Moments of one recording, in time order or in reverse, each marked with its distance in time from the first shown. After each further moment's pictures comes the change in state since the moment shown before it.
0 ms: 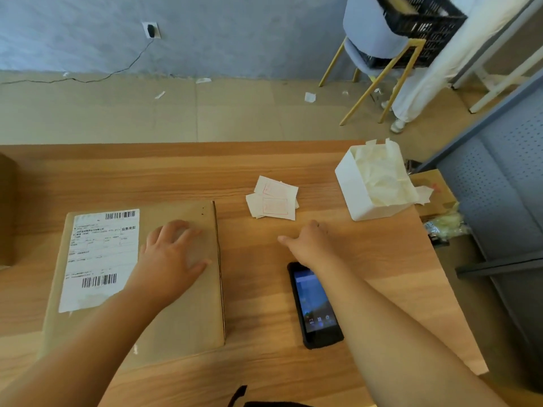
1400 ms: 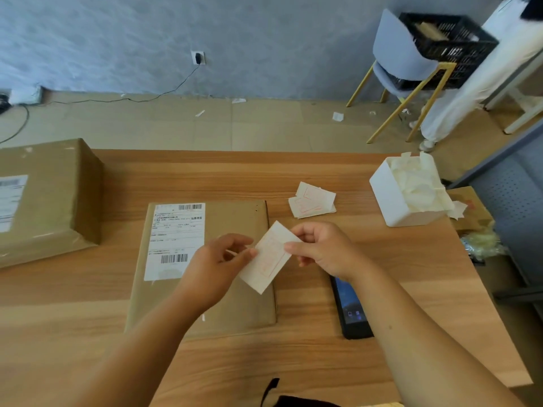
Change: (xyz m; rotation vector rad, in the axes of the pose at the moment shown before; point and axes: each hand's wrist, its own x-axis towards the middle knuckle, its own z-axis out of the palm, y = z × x) left_hand -0.060 0.006 -0.040 -0.645 -0.005 -0.159; right_hand -0.109 -0.059 -0.021 0.630 -0.428 -0.469
